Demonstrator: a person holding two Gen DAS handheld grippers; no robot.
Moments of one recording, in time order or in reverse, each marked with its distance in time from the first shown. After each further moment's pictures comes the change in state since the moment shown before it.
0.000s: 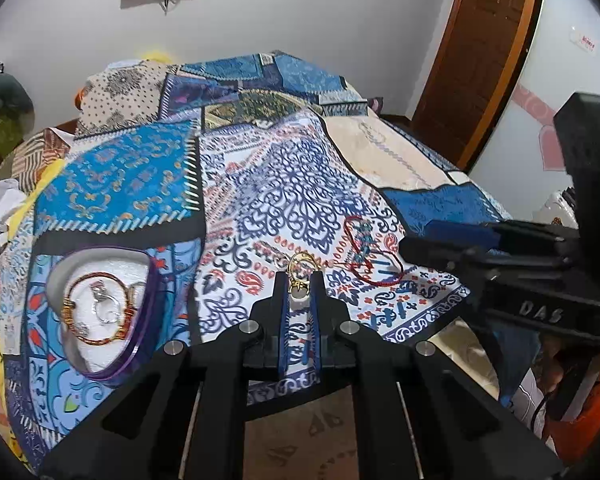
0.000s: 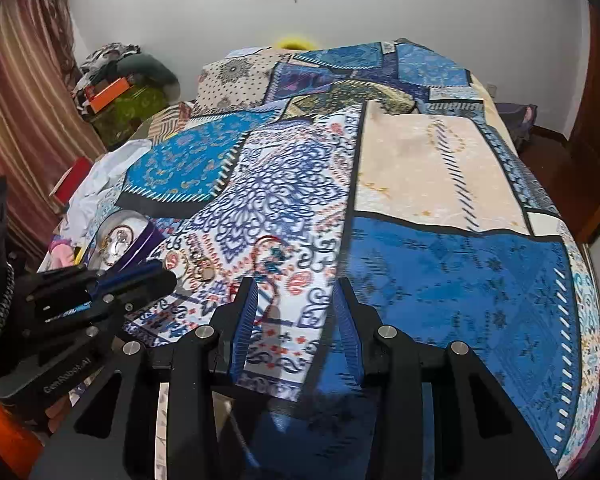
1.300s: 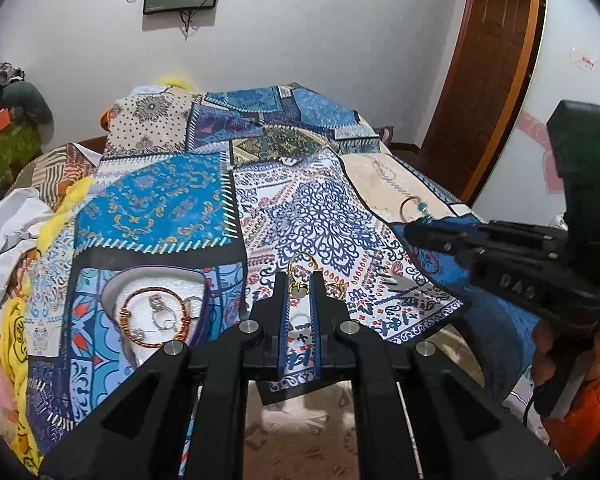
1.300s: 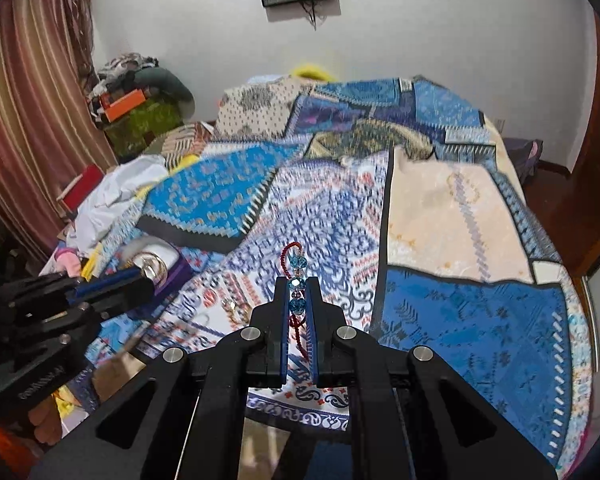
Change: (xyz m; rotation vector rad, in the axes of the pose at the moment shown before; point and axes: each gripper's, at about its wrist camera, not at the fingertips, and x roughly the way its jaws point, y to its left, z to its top) left arm -0.048 0.019 0.004 -0.022 -0.100 0.033; right arm -0.021 0.029 0.019 -0.061 -0.114 -0.002
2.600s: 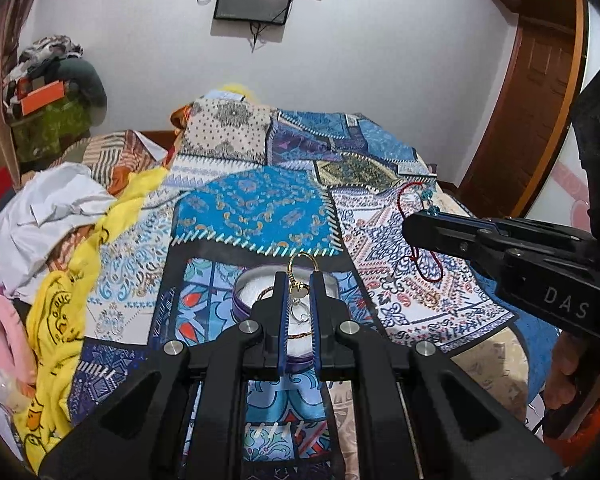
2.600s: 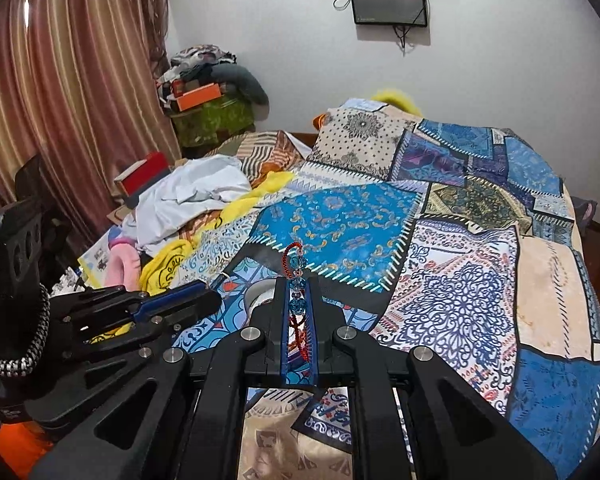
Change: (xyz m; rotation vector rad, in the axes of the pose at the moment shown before) left arm -0.040 0.101 -0.018 -0.147 -0.076 0.102; right arm 0.027 0.124 0.030 -0.172 -0.030 0.165
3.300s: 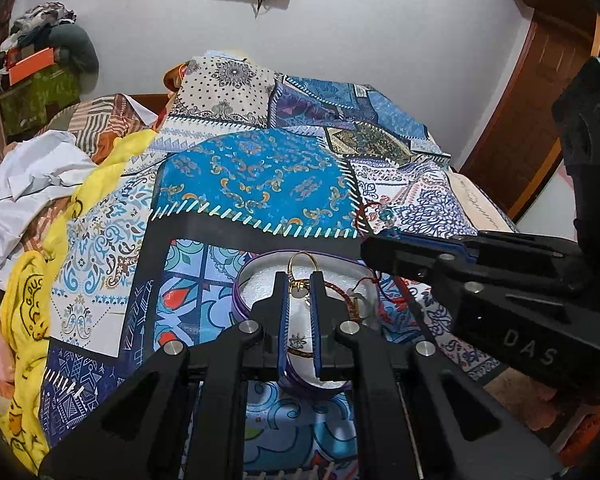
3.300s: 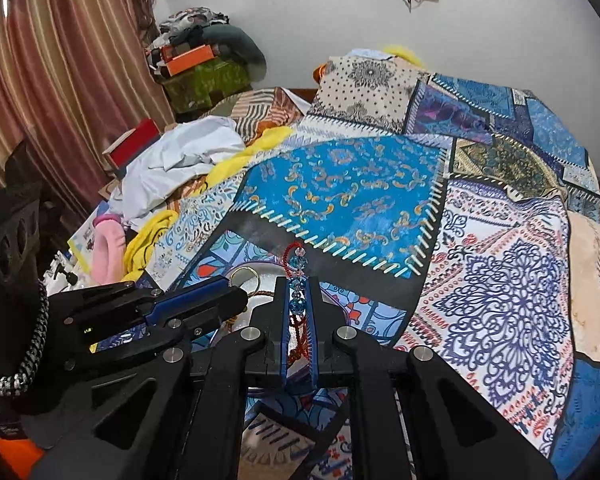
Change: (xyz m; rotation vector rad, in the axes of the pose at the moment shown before) left arm 0.065 0.027 -0.005 -0.039 0.097 -0.032; right arm 0.073 -0.007 -0.005 0.023 0.145 0.019
